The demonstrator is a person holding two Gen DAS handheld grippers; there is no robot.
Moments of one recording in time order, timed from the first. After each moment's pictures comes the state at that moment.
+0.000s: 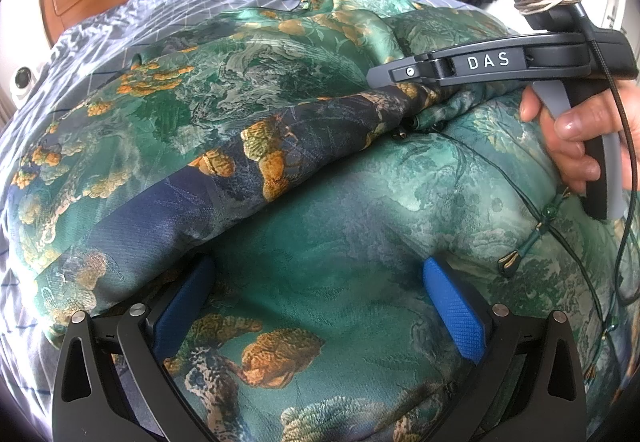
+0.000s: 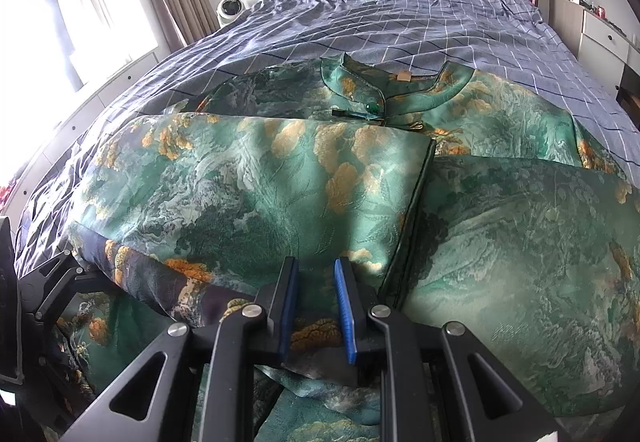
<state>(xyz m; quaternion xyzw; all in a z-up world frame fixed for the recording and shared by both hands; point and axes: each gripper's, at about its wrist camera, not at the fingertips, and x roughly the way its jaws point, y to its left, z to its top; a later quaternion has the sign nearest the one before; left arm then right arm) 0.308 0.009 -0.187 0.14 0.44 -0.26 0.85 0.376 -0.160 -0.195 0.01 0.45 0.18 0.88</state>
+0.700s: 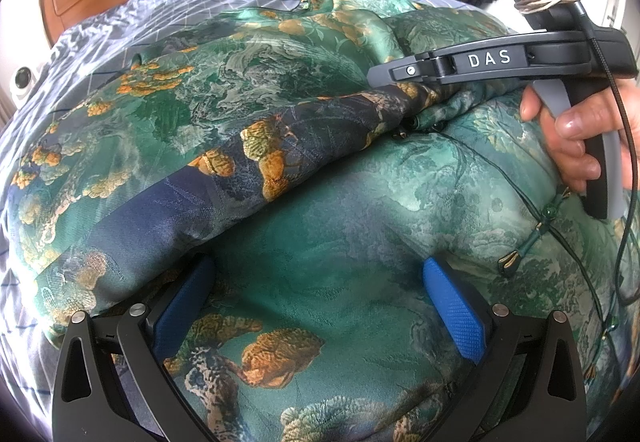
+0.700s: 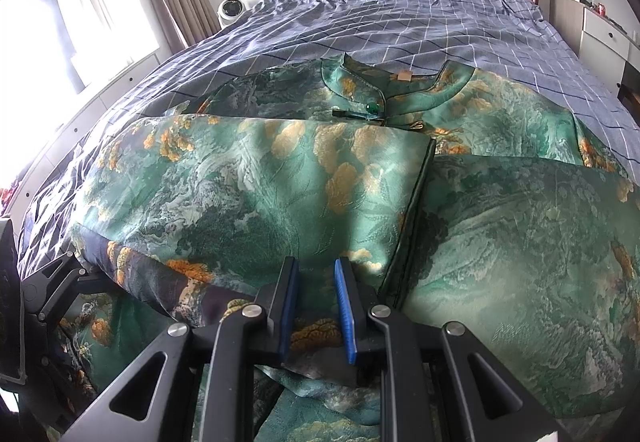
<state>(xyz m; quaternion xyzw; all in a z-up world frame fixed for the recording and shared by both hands) 0.308 0.009 -0.187 0.14 0.44 -0.26 0.85 0.376 -0.160 -0.195 0.02 0.45 0.18 0.88</state>
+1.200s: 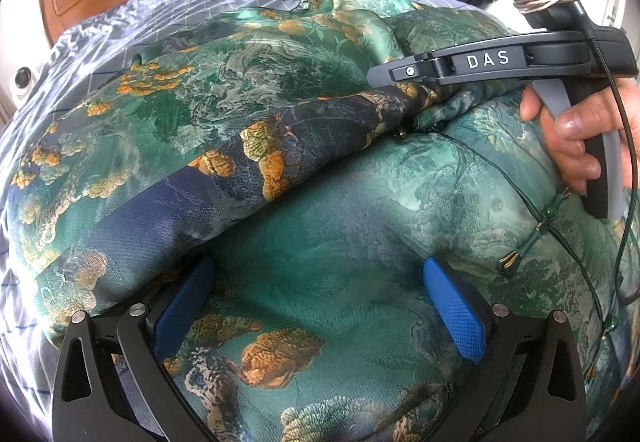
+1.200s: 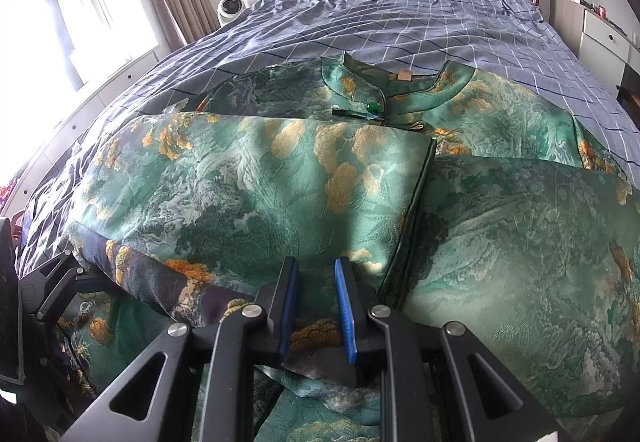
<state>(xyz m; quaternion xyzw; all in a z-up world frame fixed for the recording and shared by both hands) 0.308 0.009 -0.187 0.14 0.44 -0.26 0.85 0.376 -0.160 -0.196 0.01 0.45 0.18 0.88</state>
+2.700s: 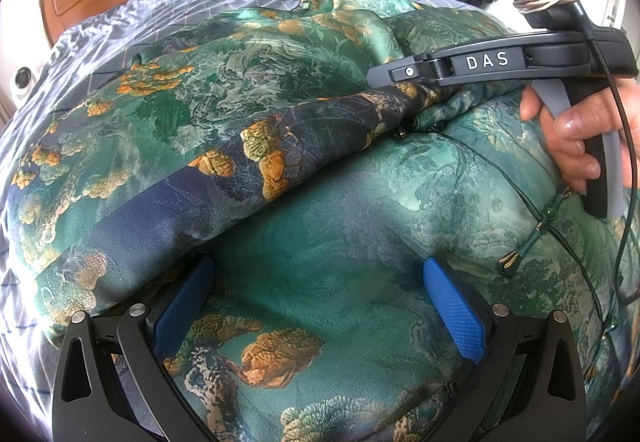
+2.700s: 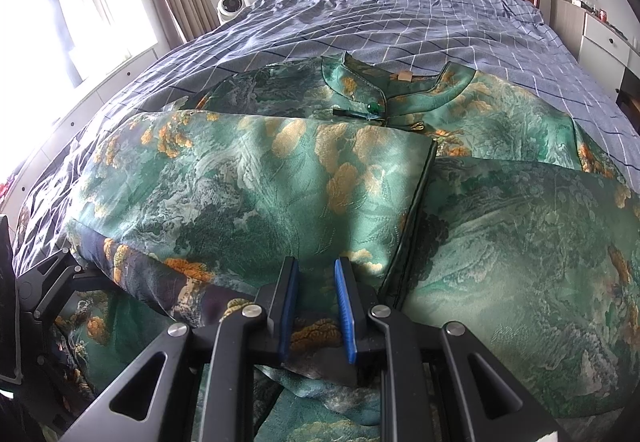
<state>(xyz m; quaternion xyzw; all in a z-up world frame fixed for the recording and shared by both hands) 0.308 0.009 -0.187 0.14 0.44 -0.26 0.85 0.376 -0.159 -0.195 0.01 0.45 0.18 0.88</state>
